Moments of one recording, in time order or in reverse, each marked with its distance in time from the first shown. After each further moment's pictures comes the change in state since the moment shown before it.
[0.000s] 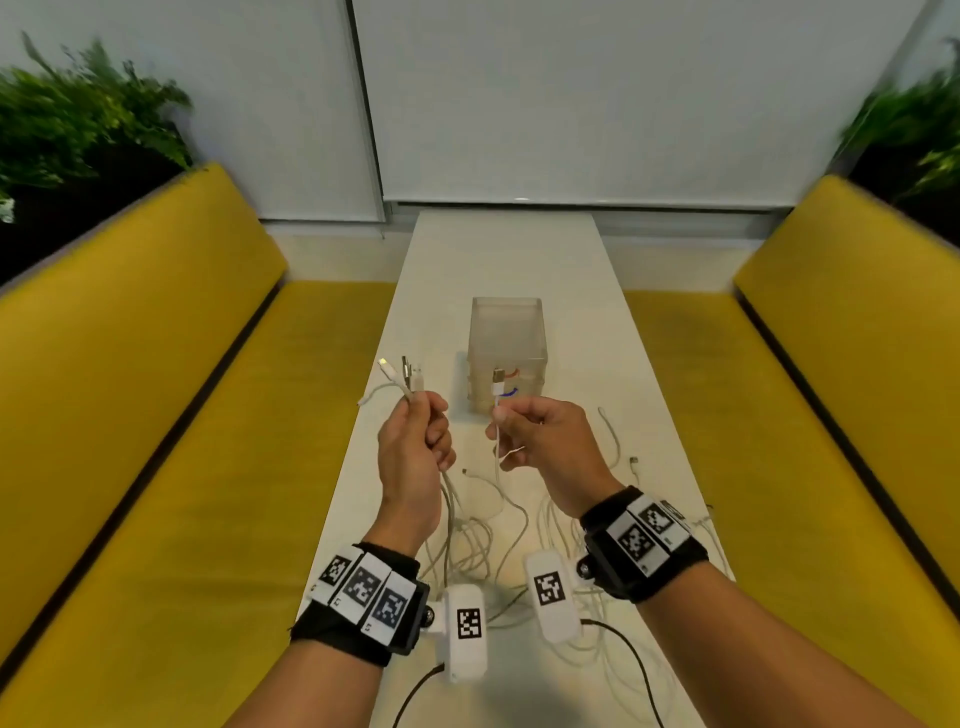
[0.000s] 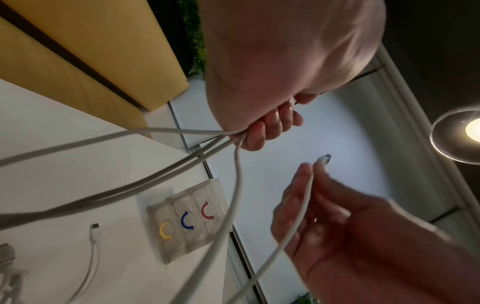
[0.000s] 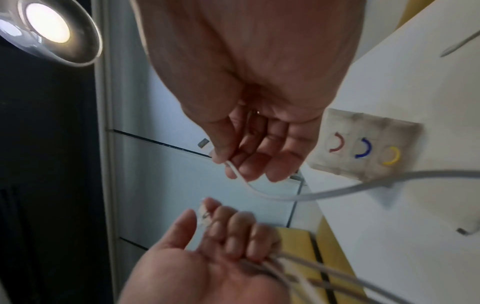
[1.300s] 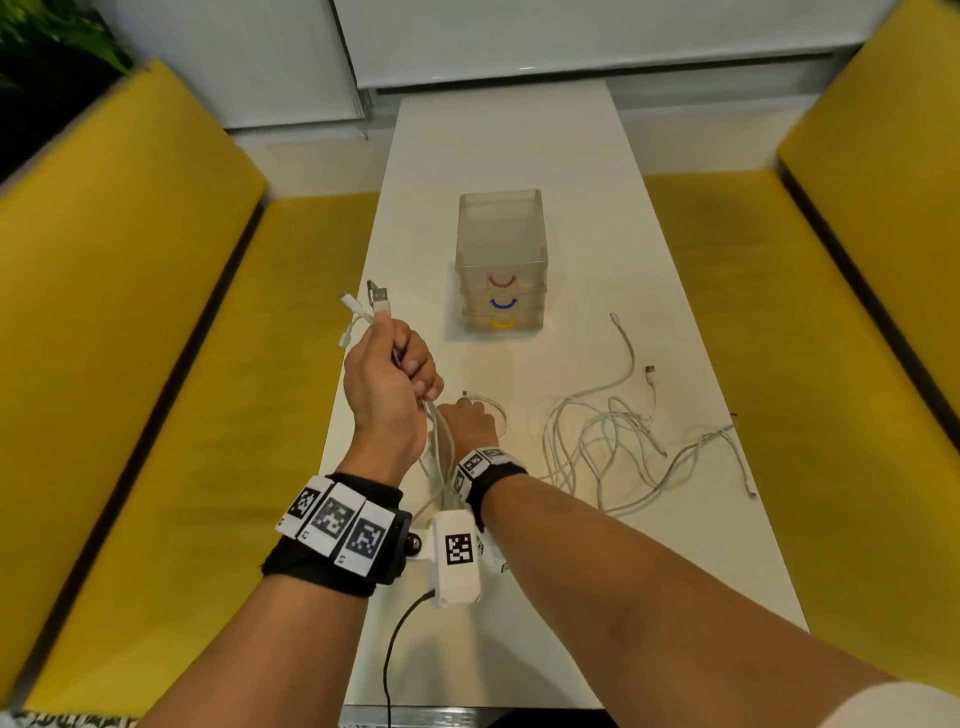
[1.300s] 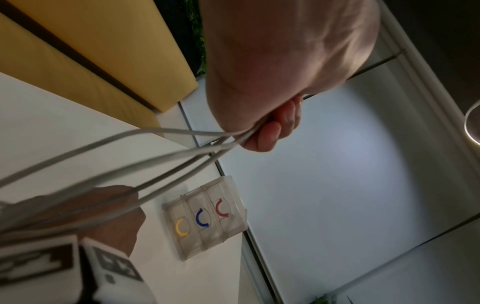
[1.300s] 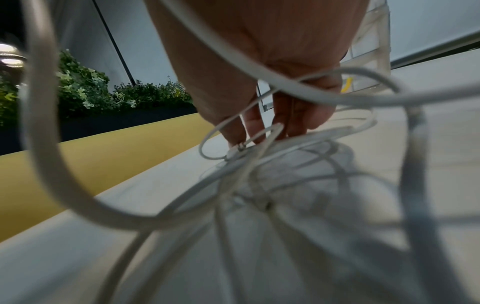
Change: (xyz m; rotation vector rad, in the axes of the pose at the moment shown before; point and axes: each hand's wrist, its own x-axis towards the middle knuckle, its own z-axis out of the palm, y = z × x) left_hand 0.014 -0.013 0.002 -0.091 0.061 -0.126; right_hand 0.074 0.191 0.060 -1.411 -0.252 0.146
